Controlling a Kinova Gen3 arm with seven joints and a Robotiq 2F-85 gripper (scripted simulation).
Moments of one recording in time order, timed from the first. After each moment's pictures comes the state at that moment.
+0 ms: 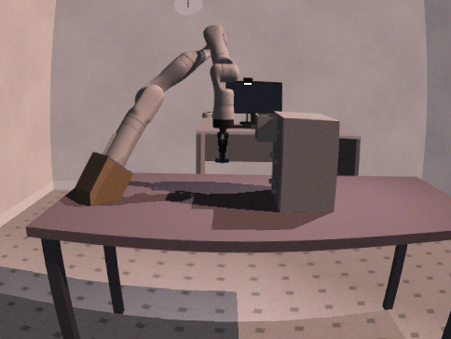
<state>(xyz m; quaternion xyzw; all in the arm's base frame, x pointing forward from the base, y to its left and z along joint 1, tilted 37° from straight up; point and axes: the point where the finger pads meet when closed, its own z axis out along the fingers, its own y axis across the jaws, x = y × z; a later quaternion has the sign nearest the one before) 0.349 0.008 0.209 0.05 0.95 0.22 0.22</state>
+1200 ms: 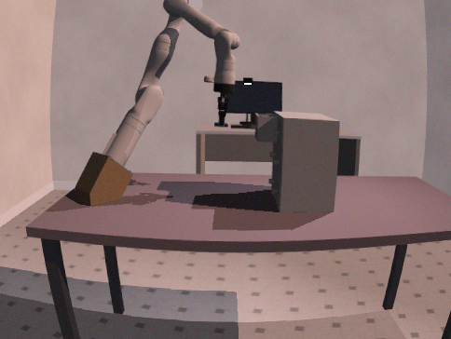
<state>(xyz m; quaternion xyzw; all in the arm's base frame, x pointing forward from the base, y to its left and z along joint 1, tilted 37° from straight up) 0.286 -0.038 0.314 0.03 0.95 0.22 0.20</state>
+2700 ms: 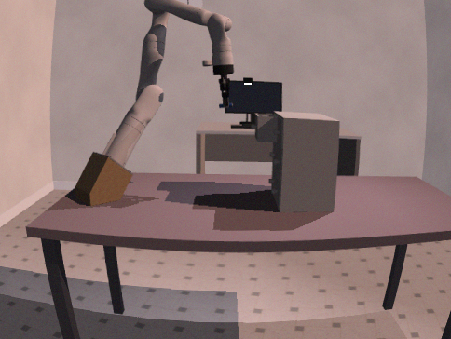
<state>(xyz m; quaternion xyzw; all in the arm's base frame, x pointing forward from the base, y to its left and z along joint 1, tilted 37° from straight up) 0.266 -0.067 0.377 0.04 0.94 0.22 0.27</state>
